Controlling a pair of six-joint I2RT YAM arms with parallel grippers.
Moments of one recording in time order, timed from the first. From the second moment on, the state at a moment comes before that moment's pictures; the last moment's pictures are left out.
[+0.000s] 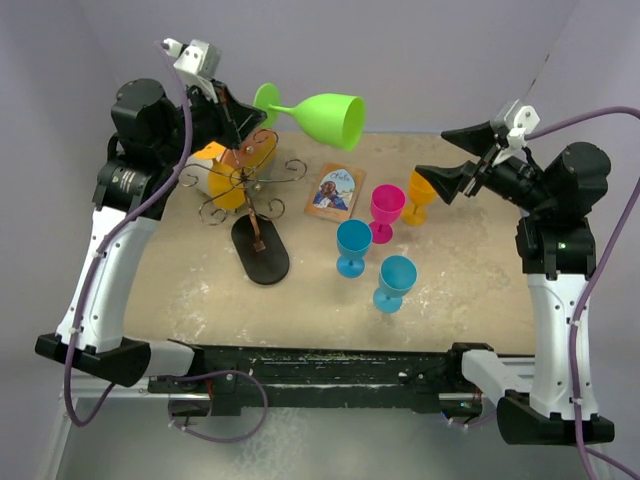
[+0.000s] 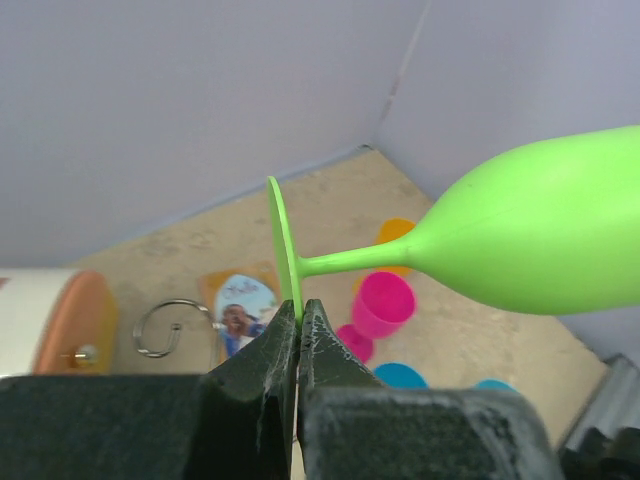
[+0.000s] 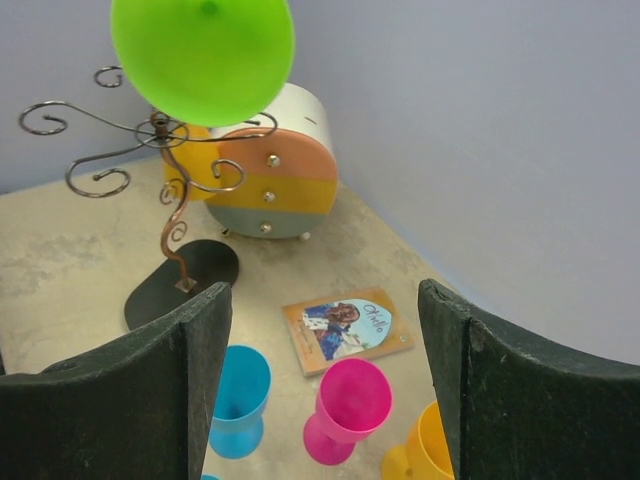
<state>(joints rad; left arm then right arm) -0.31 1.36 1.82 -0.49 0.44 -0.27 -0.04 1.01 1.45 -0.31 -0.93 -0.08</state>
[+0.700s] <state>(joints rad) -0.31 1.33 1.92 -0.45 -0.20 0.36 -0.04 1.05 1.23 -0.38 -0.74 -0.28</state>
